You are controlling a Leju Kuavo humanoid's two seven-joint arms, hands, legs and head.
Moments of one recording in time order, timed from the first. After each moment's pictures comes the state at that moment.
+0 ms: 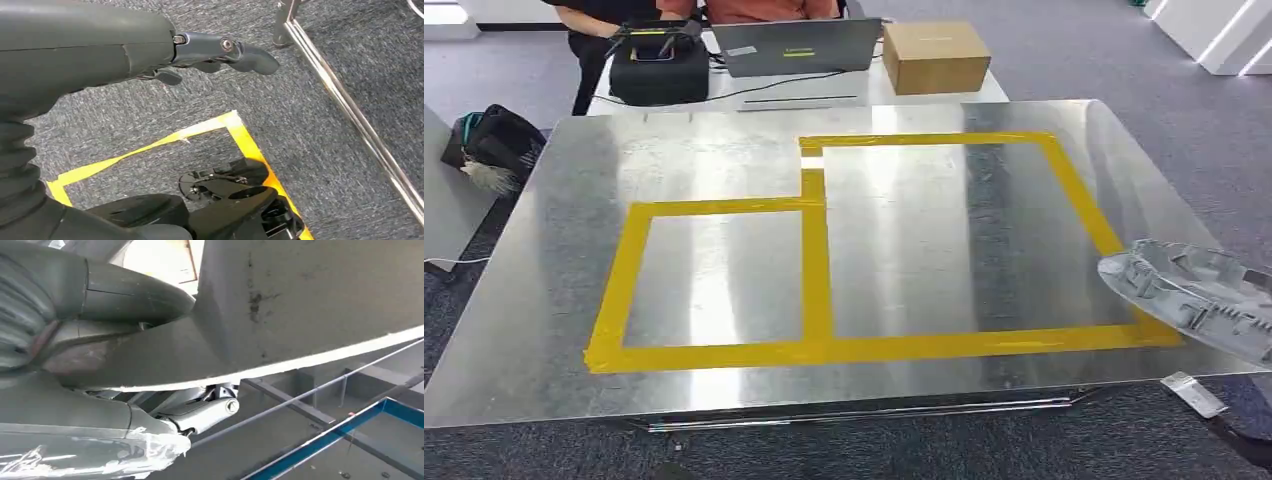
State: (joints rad) left arm -0.04 -0.15 0.87 -0.19 -1.06 0.24 -0.48; right arm 0.33 -0.20 -0.36 -1.92 1.46 -0.69 -0.01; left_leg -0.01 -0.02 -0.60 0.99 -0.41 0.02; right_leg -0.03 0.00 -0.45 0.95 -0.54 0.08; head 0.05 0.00
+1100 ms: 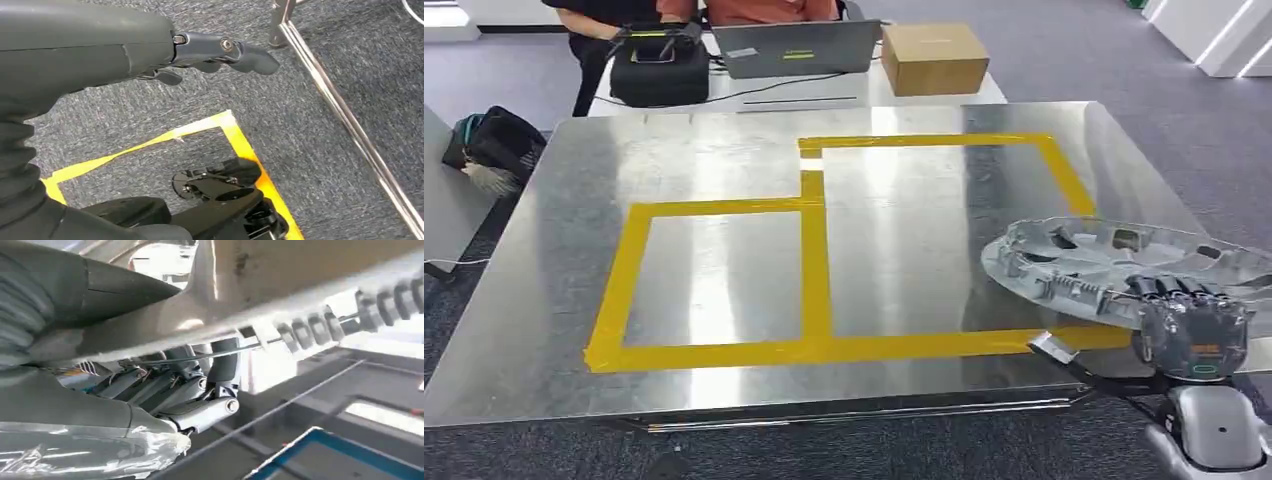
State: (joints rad) left arm -0.06 -0.14 0.88 -0.19 -1.05 0.22 -0.46; right arm 0.04 -0.39 0.20 -1.61 1.57 -0.61 0.30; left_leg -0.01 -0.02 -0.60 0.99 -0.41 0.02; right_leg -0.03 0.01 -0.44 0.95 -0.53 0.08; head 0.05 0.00
